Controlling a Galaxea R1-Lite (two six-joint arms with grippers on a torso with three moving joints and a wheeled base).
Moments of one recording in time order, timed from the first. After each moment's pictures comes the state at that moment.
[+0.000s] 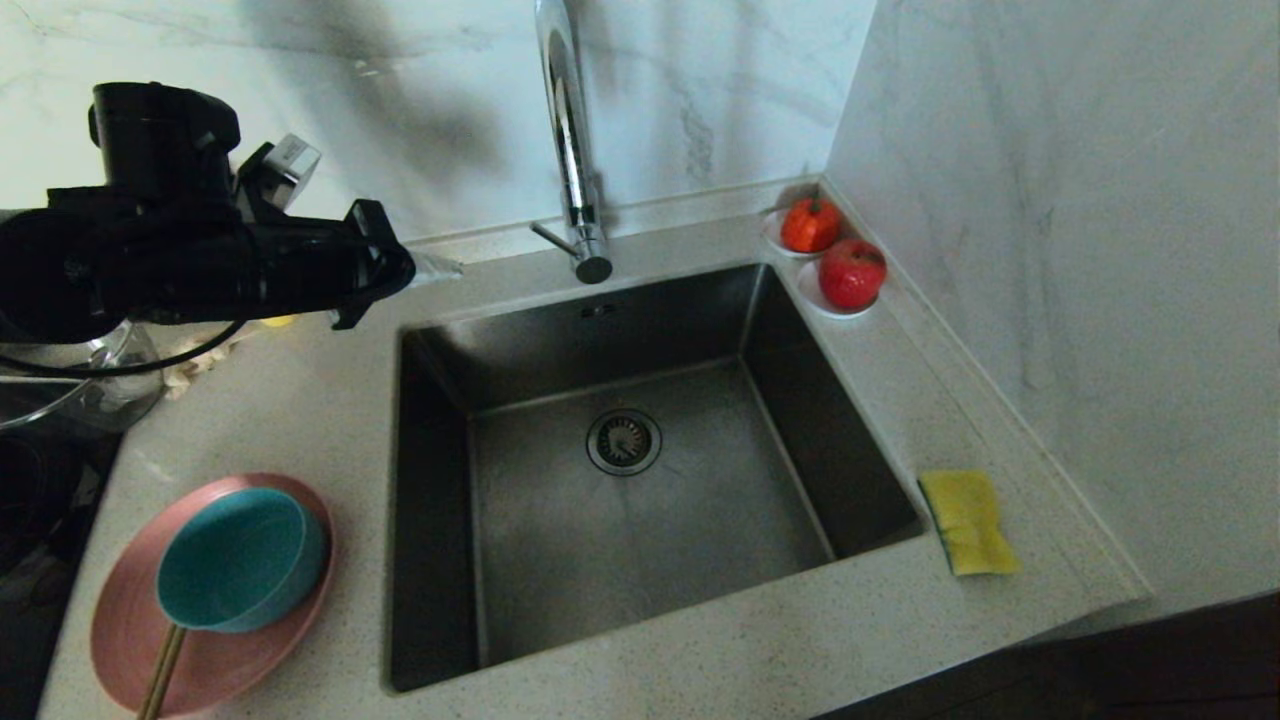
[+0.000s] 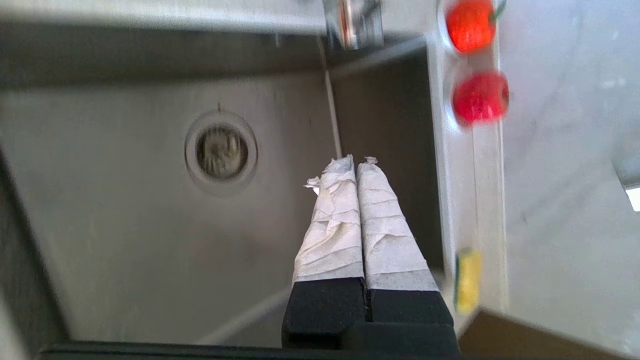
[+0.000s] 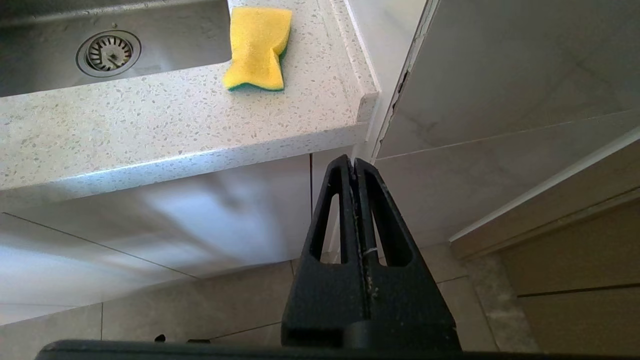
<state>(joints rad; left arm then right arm) -0.08 1.79 -1.49 -0.07 -0.51 -0.54 -0.01 0.01 0.00 -0.01 -0.01 0.01</state>
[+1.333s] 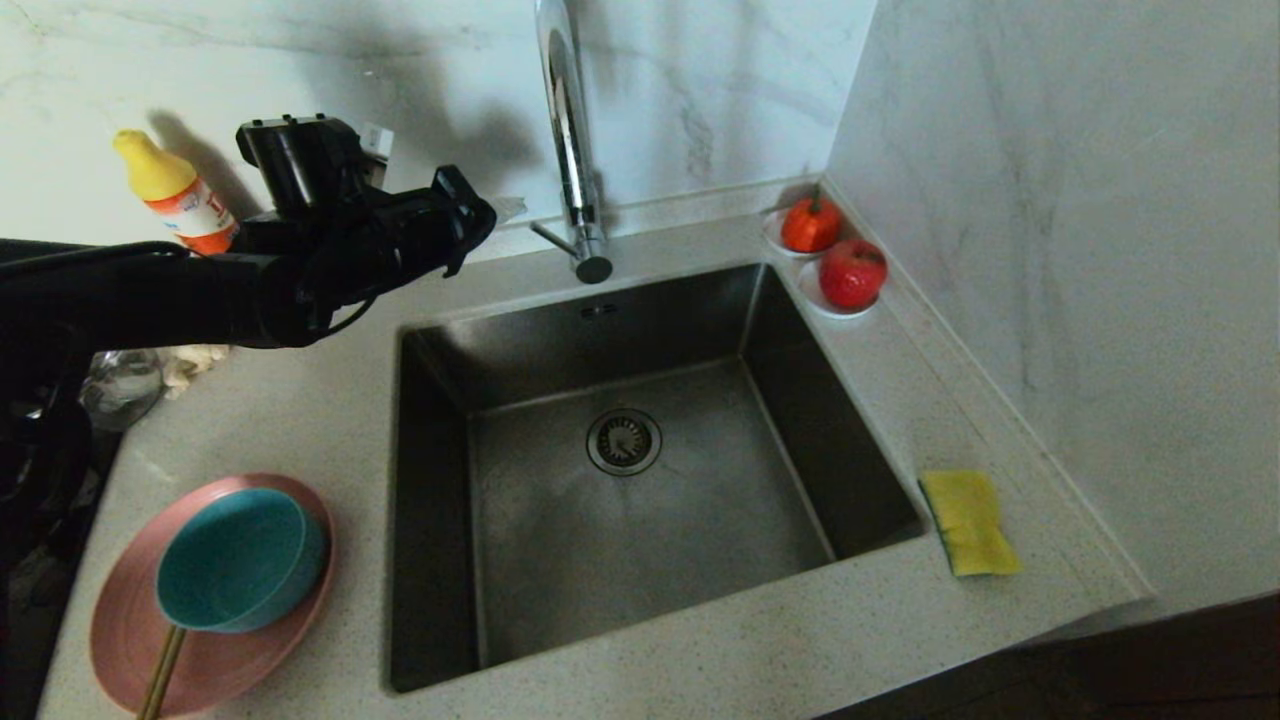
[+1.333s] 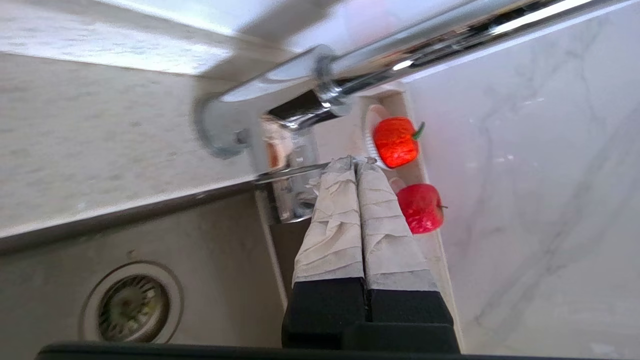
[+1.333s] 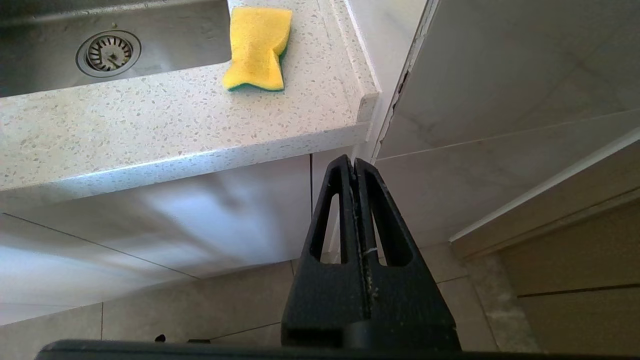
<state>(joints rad) -0.14 2.14 -1.78 -0.47 -0.49 -0.77 -0.01 0.01 0.00 -0.01 -0.01 0.01</state>
